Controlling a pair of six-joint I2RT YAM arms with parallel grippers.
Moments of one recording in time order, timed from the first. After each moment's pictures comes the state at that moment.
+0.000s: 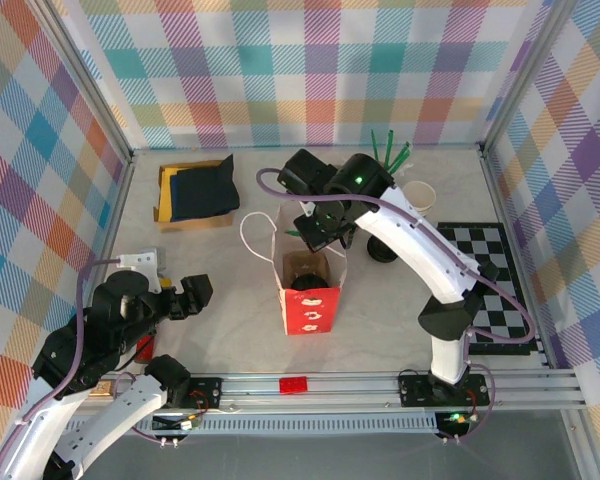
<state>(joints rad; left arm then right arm) -0.61 0.49 1.00 -1.10 -0.20 -0.60 0.96 1.88 2.34 -1.69 0.19 0.32</state>
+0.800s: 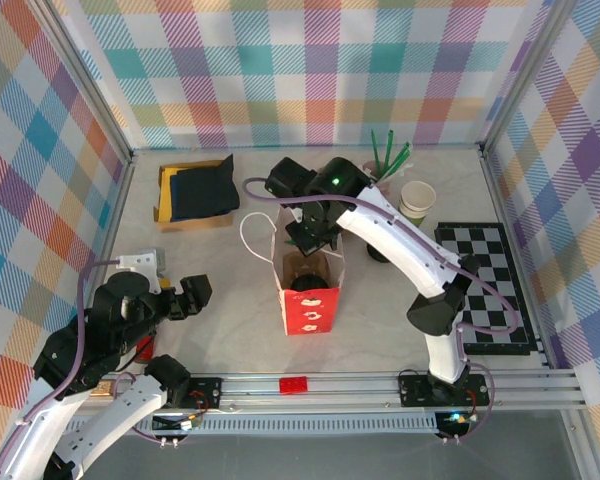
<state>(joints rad) -0.61 0.48 0.99 -1.11 -0.22 -0.60 0.96 1.96 2.33 -1.69 0.19 0.31</state>
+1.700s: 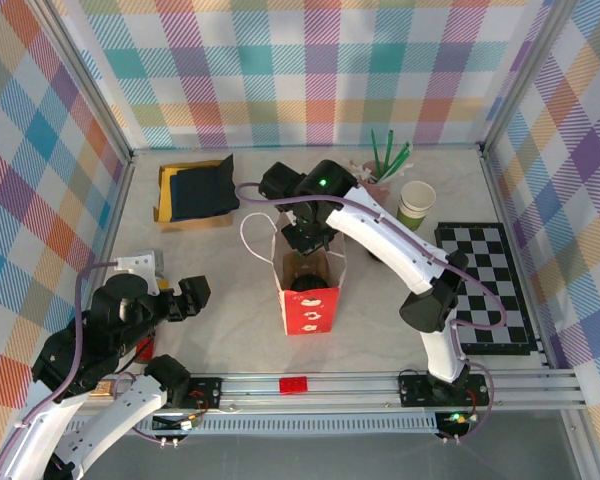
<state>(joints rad) -0.61 0.46 0.99 -1.11 -0.23 -0.60 0.96 2.00 2.32 -1.69 0.20 0.31</state>
